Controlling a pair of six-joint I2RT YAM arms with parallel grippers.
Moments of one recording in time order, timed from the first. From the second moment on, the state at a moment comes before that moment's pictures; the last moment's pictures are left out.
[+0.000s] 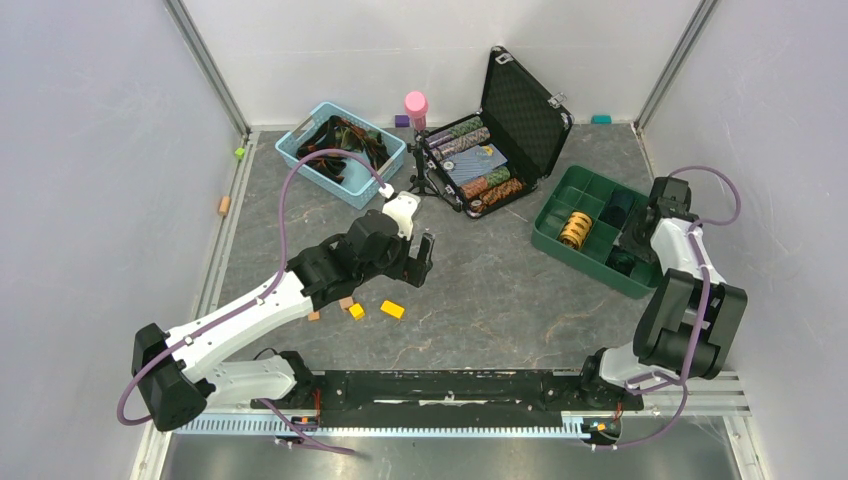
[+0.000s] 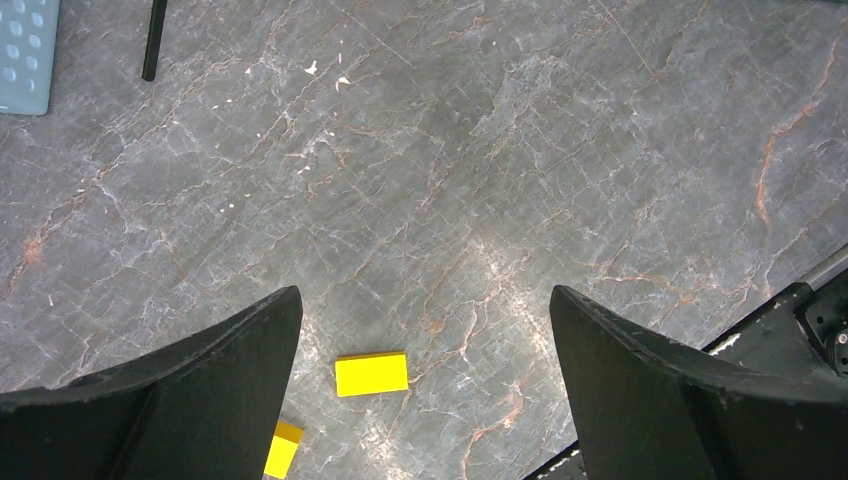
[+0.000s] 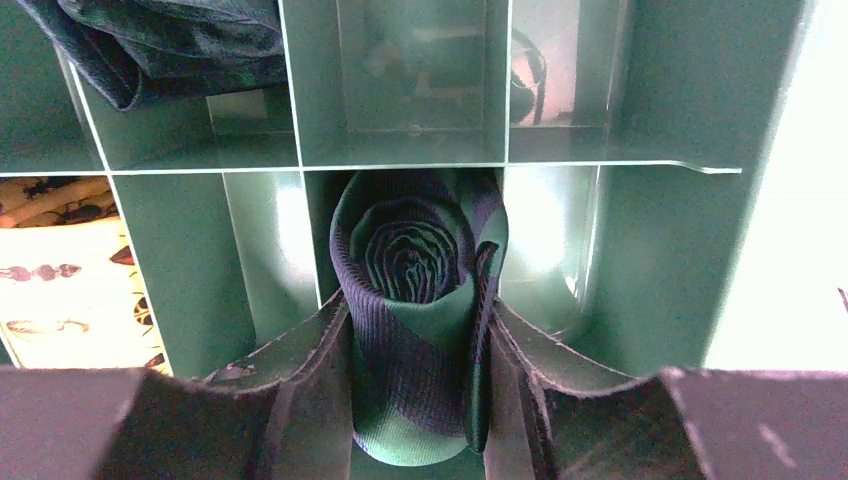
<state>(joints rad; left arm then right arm) -0.88 1.12 0.97 -0.48 -0.21 -0.29 -0.37 1.46 0.97 -0.57 0.08 0.23</state>
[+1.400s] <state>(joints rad) -0.87 1.12 0.97 -0.48 -0.17 -0.29 -0.36 1.40 1.05 -0.65 0.10 0.20</state>
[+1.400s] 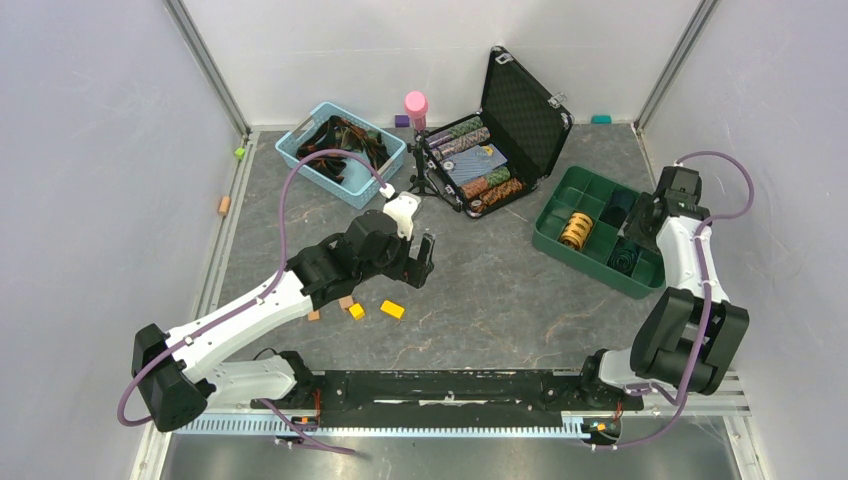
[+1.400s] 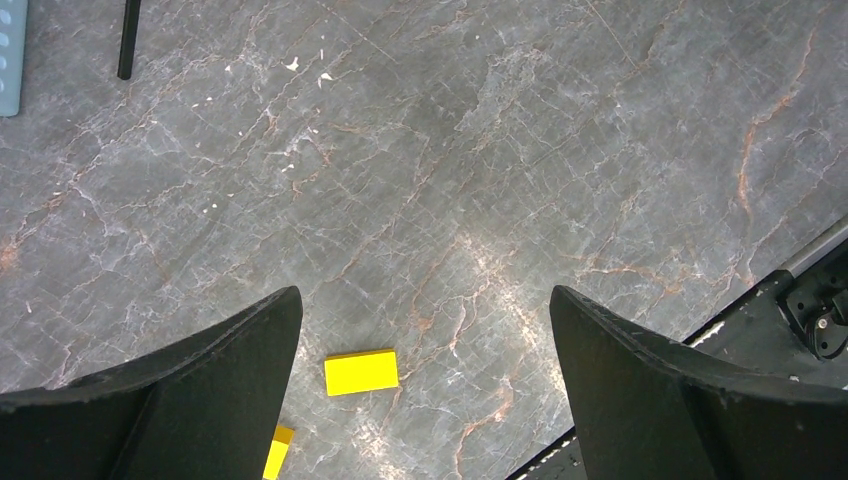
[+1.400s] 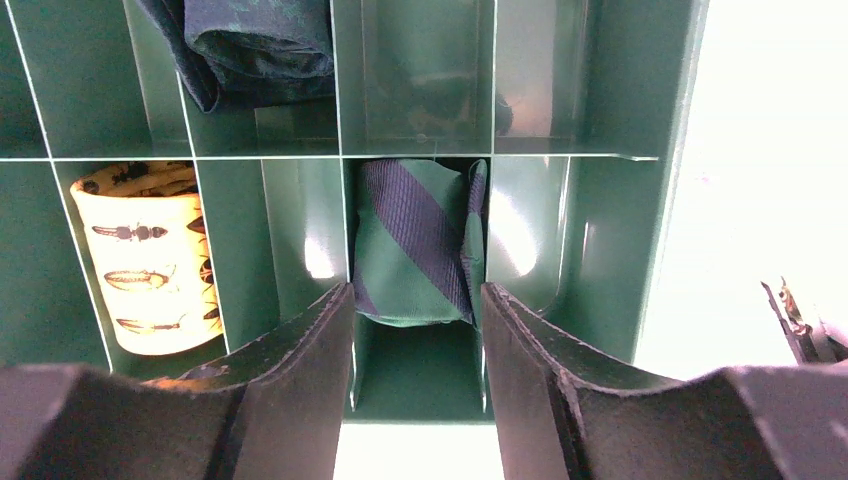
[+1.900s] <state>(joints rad) -0.87 1.12 0.97 -0.48 -0.15 -0.29 -0.36 1.38 1.01 -0.65 0.10 0.18</state>
